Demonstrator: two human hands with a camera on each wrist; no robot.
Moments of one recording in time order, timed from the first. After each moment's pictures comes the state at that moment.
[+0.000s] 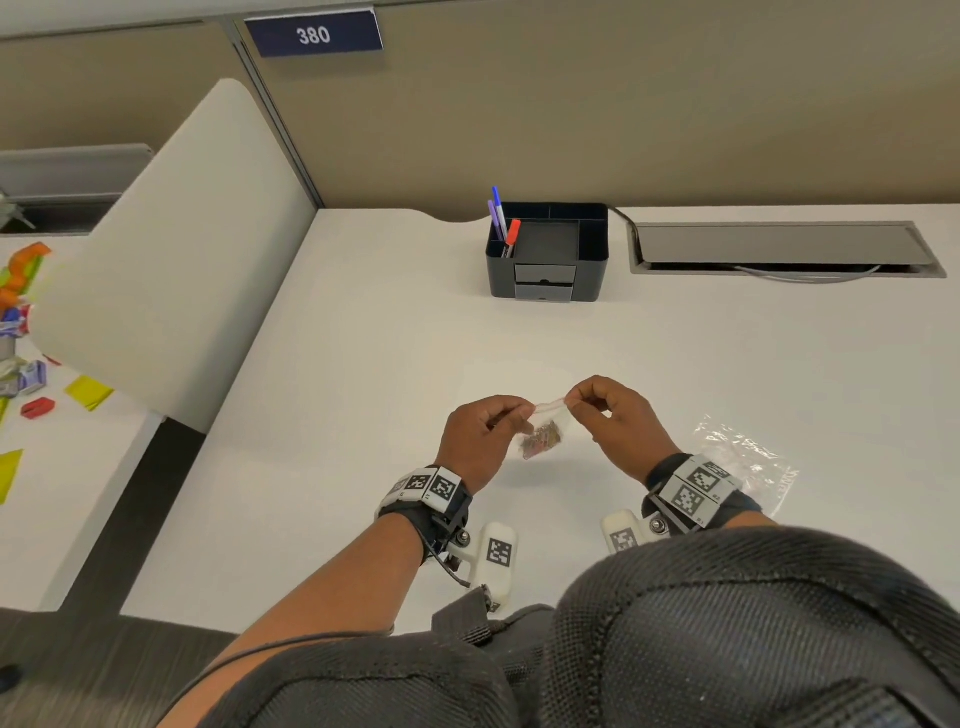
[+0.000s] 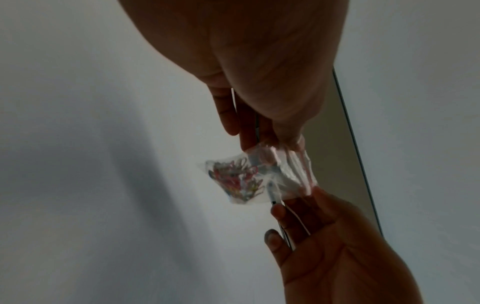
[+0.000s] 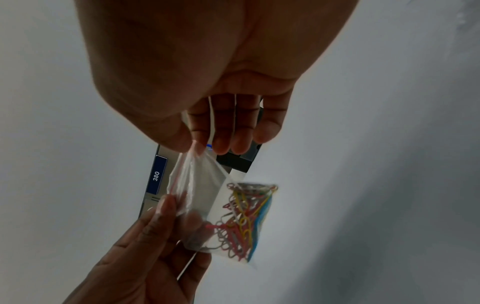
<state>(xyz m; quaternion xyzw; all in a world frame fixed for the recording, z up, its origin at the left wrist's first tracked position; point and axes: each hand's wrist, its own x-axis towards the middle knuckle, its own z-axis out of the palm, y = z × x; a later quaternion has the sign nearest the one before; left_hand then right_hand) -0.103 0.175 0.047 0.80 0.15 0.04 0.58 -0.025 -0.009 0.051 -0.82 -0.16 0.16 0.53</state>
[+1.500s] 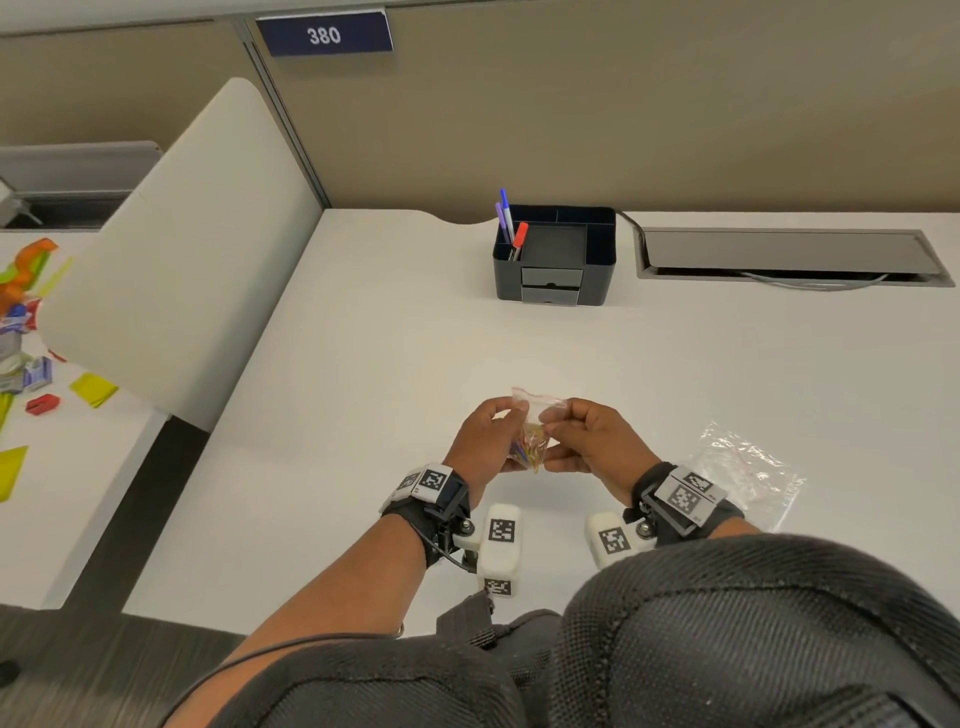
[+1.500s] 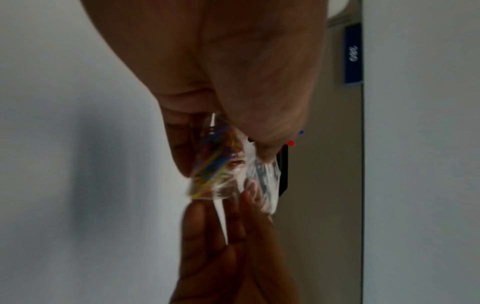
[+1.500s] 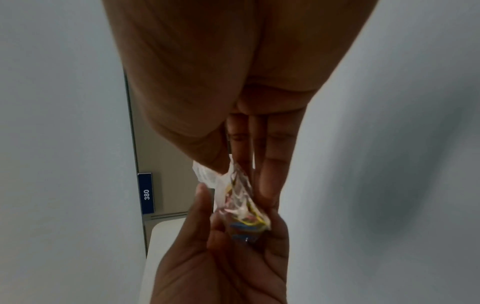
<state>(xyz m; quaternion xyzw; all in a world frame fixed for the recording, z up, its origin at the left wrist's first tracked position) -0.098 0.171 0.047 0.64 0.28 -0.07 0.71 -0.041 0.017 0.055 -0.66 -0.03 0.37 0.66</state>
